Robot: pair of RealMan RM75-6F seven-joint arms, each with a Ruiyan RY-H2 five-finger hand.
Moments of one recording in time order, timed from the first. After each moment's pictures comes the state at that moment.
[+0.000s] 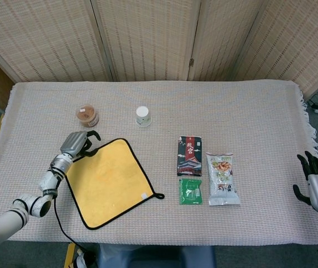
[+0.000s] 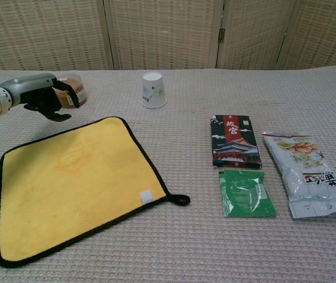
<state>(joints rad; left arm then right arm) -0.80 -1.64 -0.21 -0.82 1.36 0.70 -0.50 0.12 -1.12 0.09 -1.53 -1.30 1.31 -0.05</state>
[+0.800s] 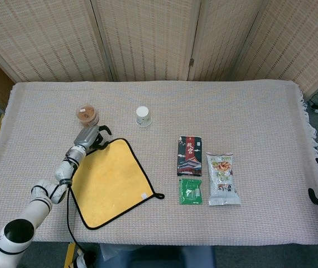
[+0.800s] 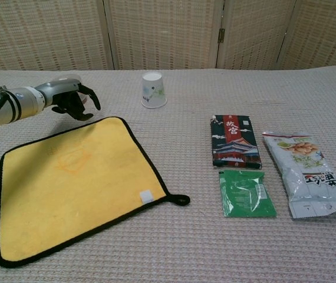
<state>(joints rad) -0.97 -1.88 -0.12 -0.35 1.46 0.58 -0.86 0.09 -1.10 0.10 -1.49 -1.24 1.29 0.01</state>
